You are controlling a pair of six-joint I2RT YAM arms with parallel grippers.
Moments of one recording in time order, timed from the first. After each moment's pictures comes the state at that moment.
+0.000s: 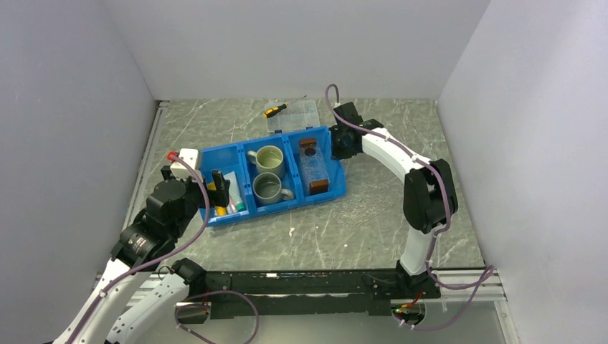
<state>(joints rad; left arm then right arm) -0.54 0.54 0.84 -0.62 -0.34 -0.23 0.44 1.85 1.47 -0.62 0.05 0.36</state>
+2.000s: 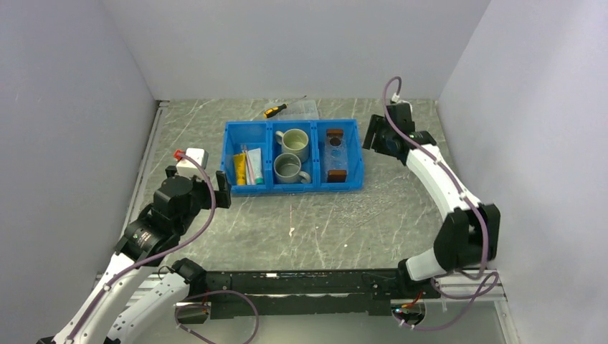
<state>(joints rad) -0.54 0.58 0.84 -0.66 -0.34 -0.23 0.20 1.51 1.28 -0.55 0.12 0.42</state>
